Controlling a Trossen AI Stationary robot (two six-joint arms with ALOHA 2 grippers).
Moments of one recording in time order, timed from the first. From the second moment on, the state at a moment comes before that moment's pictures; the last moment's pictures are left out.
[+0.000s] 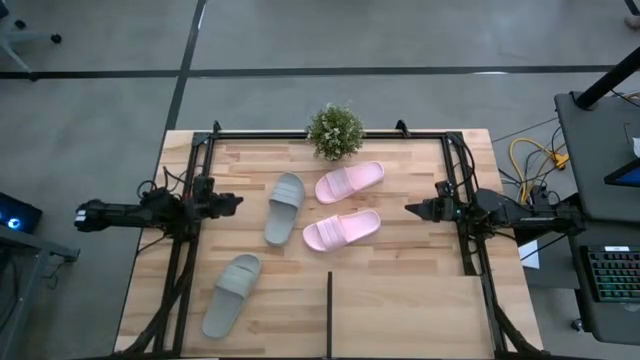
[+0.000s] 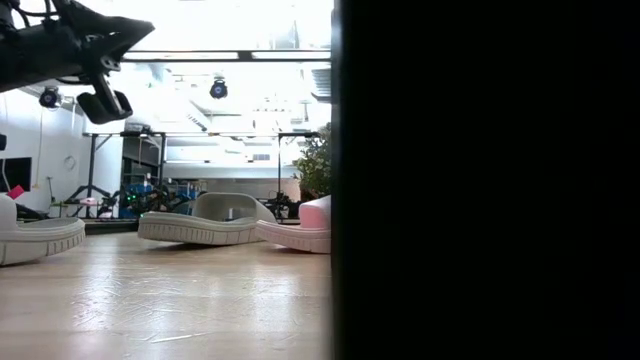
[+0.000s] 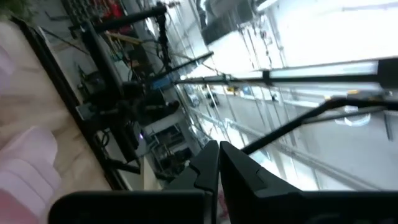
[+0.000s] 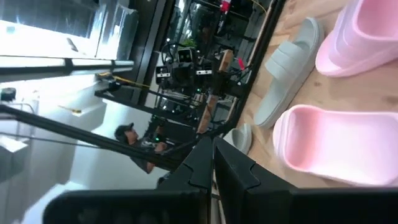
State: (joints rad) left arm -0.04 0.09 0.01 0.39 -0.13 -1.17; right arm 0.01 0.02 0.01 0.07 0.08 1.25
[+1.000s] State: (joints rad) left arm -0.04 0.36 0.03 0.38 -0.18 -1.40; right arm 0.01 0.22 0.04 0.21 0.01 1.36
